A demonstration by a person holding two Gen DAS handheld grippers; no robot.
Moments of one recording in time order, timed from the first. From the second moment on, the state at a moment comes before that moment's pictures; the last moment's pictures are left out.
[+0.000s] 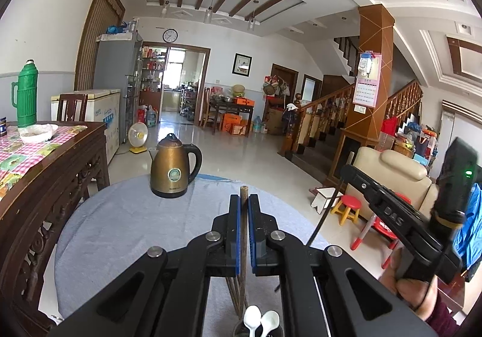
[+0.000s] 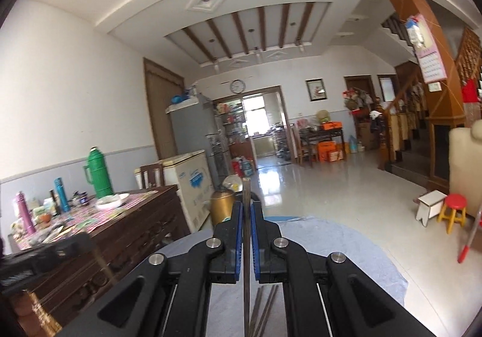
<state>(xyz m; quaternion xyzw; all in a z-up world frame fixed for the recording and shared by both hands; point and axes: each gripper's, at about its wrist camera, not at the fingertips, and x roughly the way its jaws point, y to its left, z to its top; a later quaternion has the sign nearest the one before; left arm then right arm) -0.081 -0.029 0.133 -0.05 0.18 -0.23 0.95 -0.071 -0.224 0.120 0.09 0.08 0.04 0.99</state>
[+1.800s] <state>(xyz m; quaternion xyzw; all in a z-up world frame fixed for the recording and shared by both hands) -0.108 -0.002 0.089 -0.07 0.24 -0.18 0.95 -0.147 -0.251 0.034 0.18 0.16 0.04 0.97</state>
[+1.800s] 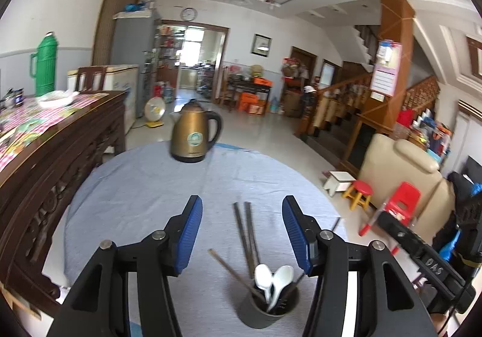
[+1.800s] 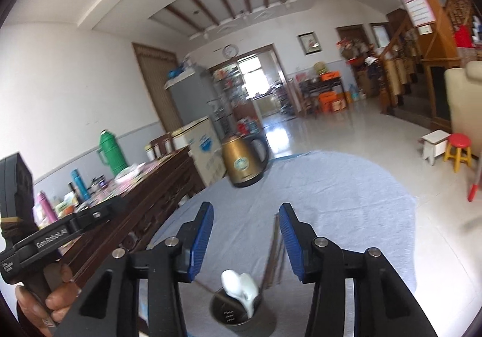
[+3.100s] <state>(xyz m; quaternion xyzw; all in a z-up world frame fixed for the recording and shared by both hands) -0.076 0.087 0.026 -0.01 0.26 0.08 0.96 -0.135 -0.305 -0.026 0.25 0.25 -0.03 0.93</state>
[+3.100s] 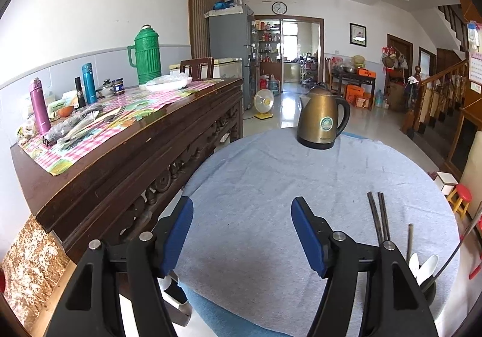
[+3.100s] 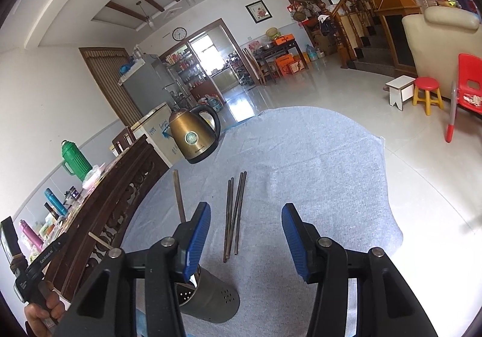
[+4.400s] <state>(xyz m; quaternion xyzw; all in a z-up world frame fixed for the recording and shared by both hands) -0.035 0.082 -0.031 0.00 0.34 0.09 0.93 -0.094 -0.290 -0.079 0.26 0.32 -0.02 0.91</state>
